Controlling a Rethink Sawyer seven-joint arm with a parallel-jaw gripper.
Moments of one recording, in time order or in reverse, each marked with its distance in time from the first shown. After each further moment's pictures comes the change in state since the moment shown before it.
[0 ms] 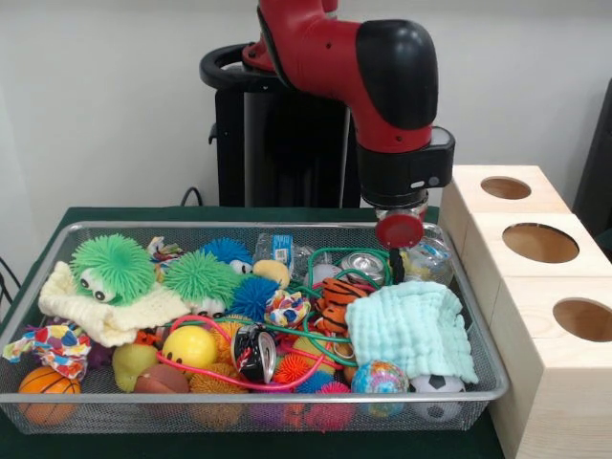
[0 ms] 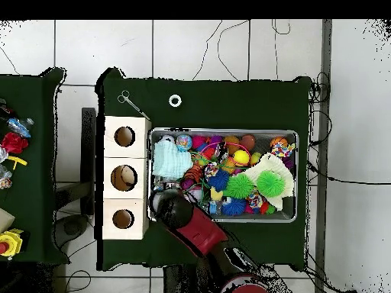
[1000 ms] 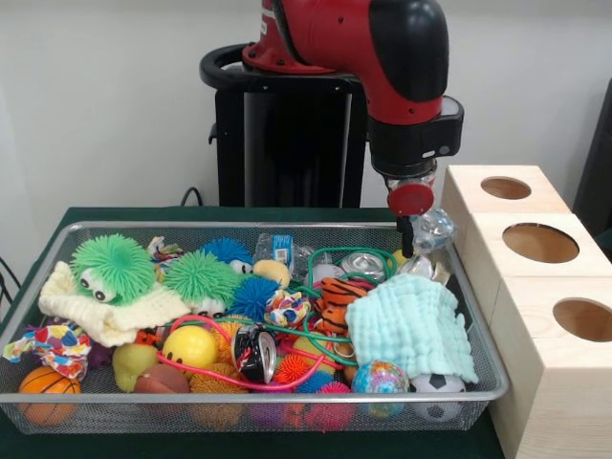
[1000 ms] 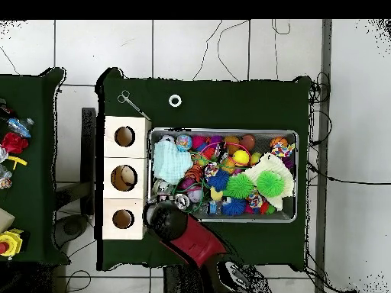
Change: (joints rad) arm 0.074 -0.064 -0.080 0.049 -0.028 0.117 0.000
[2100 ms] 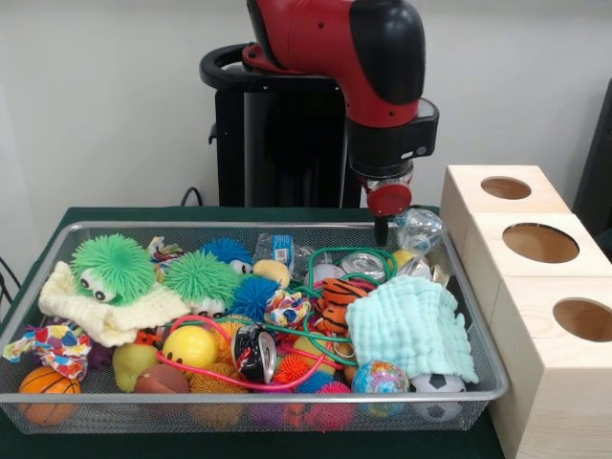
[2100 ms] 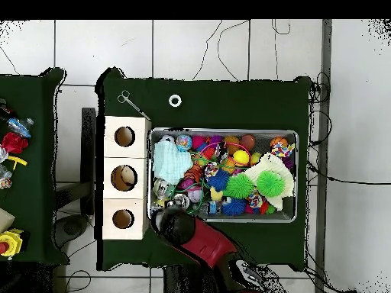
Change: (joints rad) arm -0.061 0.030 -0.023 -0.018 -0.175 -0.002 0.000
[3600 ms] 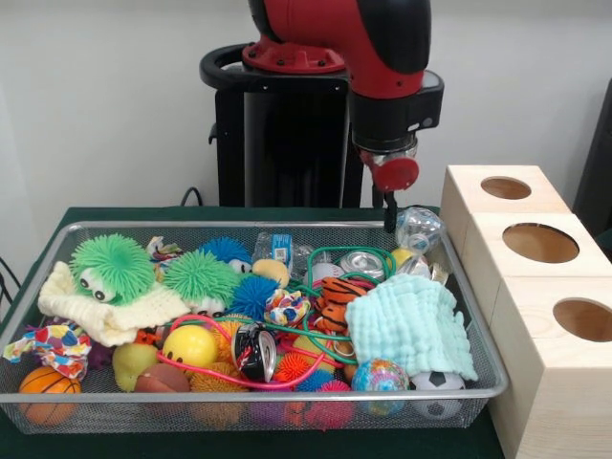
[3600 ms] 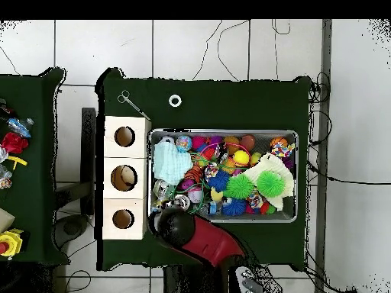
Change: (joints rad) arm 0.059 -0.106 -0.066 -0.039 -0.078 0.185 0.000
